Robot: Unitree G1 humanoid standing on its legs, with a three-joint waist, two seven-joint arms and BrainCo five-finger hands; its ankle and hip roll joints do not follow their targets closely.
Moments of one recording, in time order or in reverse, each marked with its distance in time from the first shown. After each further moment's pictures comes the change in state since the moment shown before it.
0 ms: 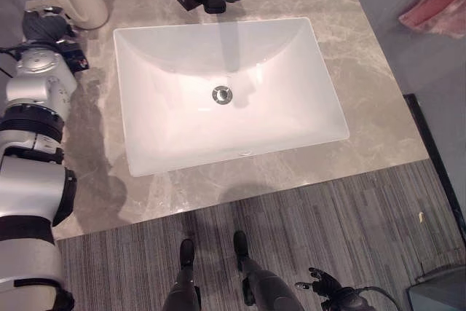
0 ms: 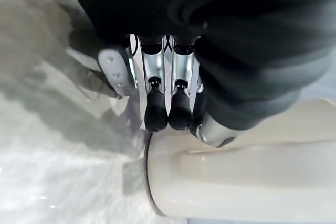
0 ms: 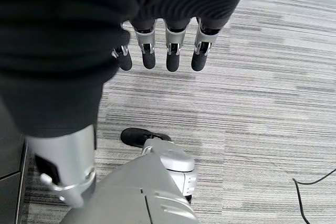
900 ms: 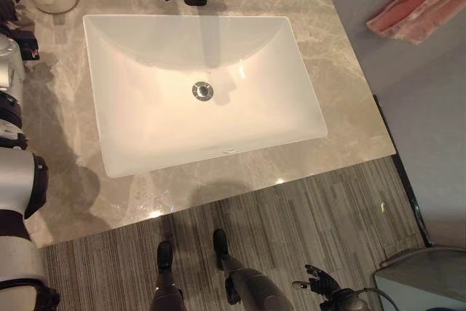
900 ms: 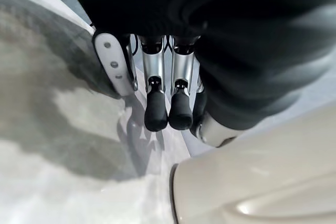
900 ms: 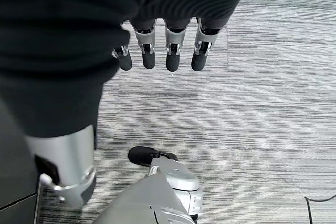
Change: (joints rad) left arm -0.130 0.092 -0.091 0.132 0.273 -0.031 -0.029; right arm 0.078 -0.025 0.003 -0.120 0.018 -0.042 0.003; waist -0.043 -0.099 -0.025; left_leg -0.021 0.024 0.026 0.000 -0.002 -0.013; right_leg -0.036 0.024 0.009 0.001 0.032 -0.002
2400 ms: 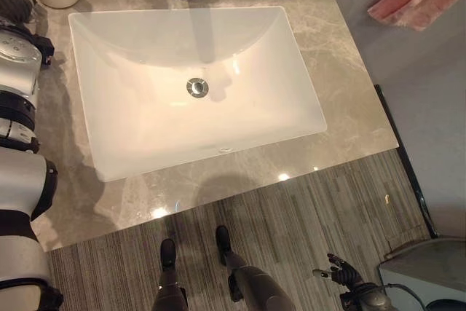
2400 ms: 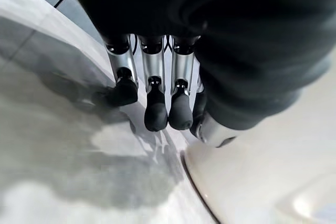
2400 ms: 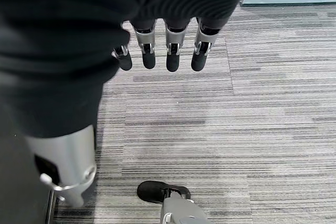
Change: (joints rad) left arm 0.017 -0.025 -0.089 -0.034 0.159 -0.050 0.075; right arm -0.017 -0.093 -0.065 -0.002 0.062 -0.043 -0.024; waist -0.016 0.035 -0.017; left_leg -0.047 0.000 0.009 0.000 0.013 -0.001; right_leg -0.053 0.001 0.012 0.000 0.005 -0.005
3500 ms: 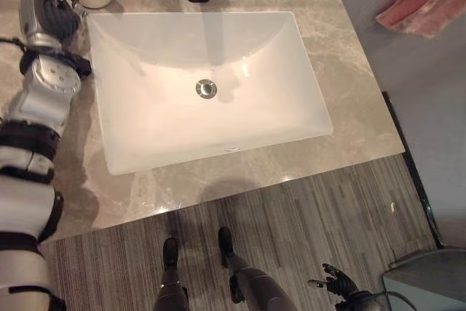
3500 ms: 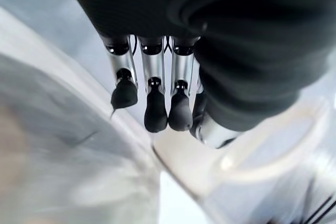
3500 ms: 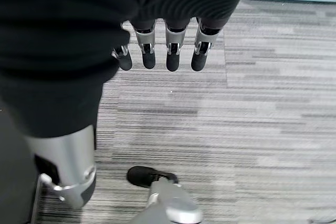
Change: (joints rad) left arm 0.485 -0.023 0.299 -0.583 0.223 -0.084 0.145; right arm -0.016 0.080 -0.008 0.120 -0.025 -0.022 -0.003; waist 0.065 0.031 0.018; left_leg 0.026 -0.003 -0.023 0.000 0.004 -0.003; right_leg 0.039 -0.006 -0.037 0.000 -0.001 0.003
